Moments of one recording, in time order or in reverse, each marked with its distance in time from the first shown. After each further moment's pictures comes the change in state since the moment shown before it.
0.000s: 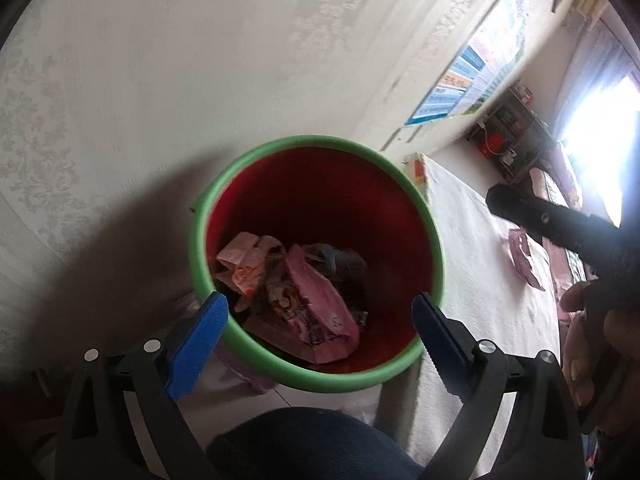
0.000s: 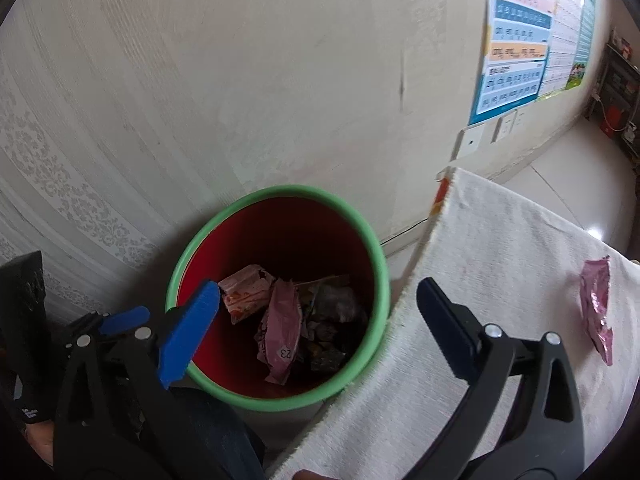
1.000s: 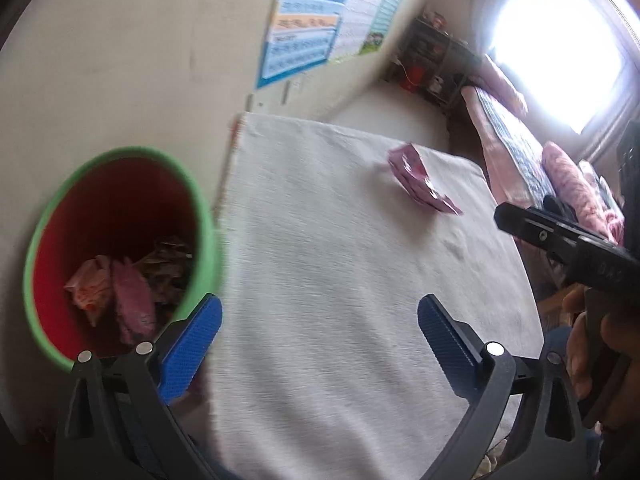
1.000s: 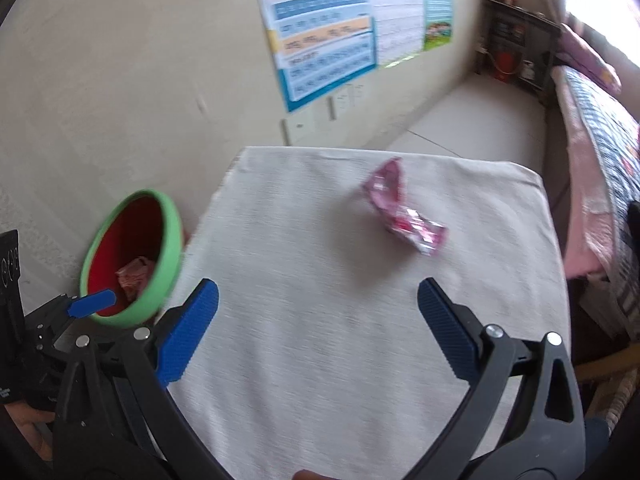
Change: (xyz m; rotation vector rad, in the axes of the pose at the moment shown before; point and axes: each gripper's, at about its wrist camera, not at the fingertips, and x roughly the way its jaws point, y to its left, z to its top) left arm 0.030 -0.202 -0.040 0.324 0.089 -0.106; right arm -0.130 -0.186 -0.118 0.271 -0.090 -0.245
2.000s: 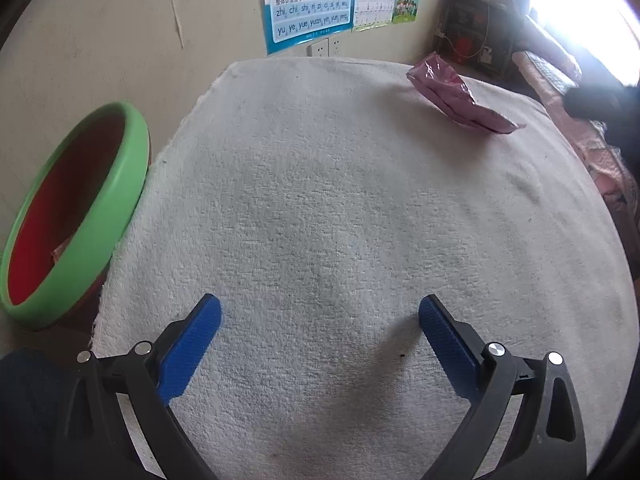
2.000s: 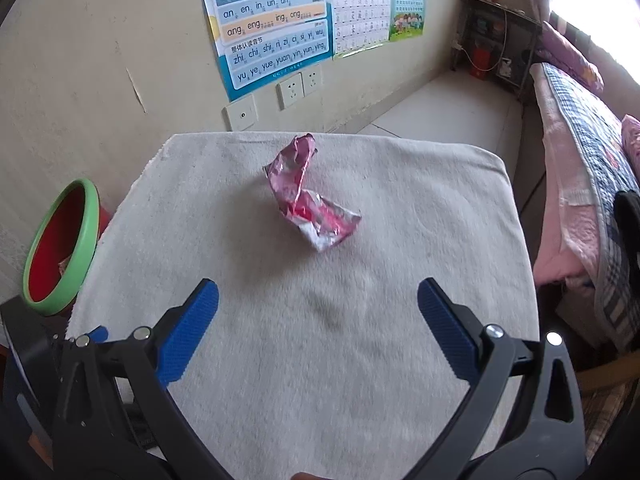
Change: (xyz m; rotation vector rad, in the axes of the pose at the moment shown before) left arm 0.106 -0.066 -0.058 0.044 0.002 0.305; right arm 0.047 -0.083 -0.009 -0.017 0.005 -0.081
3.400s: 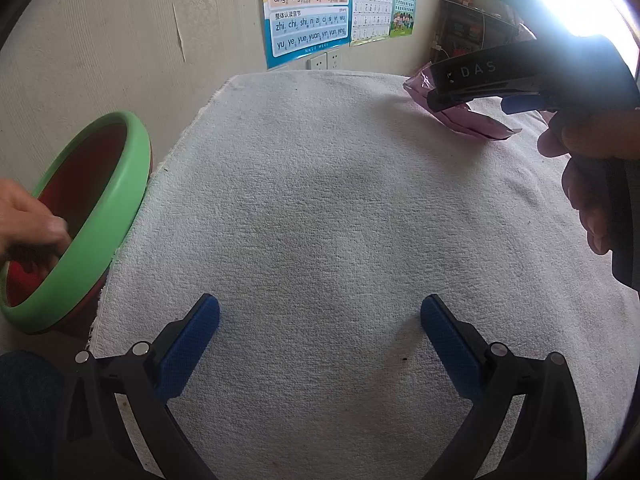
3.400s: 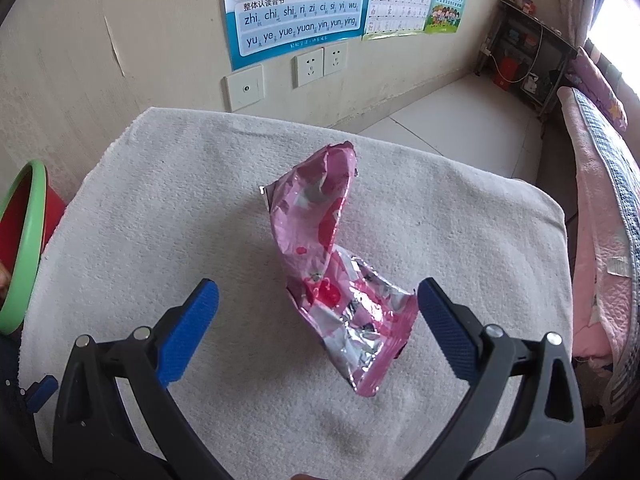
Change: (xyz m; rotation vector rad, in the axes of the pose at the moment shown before) left arm -0.002 0.001 -0.005 0.005 -0.056 -0.002; right arm 0.103 0.031 0.048 -0.131 0.081 -0.037
